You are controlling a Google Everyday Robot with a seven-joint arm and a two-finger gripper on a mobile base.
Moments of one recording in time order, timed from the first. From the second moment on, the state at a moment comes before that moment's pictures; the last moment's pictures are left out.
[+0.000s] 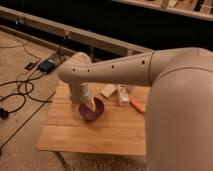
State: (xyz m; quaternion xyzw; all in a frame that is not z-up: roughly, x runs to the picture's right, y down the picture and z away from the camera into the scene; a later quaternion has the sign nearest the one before) arm -0.107 0.103 0.703 -0.26 0.23 0.64 0.68
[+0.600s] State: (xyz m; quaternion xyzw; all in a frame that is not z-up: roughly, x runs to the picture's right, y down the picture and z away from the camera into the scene) arm -0.100 0.095 0.719 -0.27 0.24 0.64 0.68
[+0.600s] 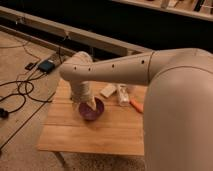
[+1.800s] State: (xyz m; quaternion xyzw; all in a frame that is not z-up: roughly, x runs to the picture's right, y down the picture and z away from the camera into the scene) arm -0.048 0.100 0.811 -0.26 0.25 0.69 0.63
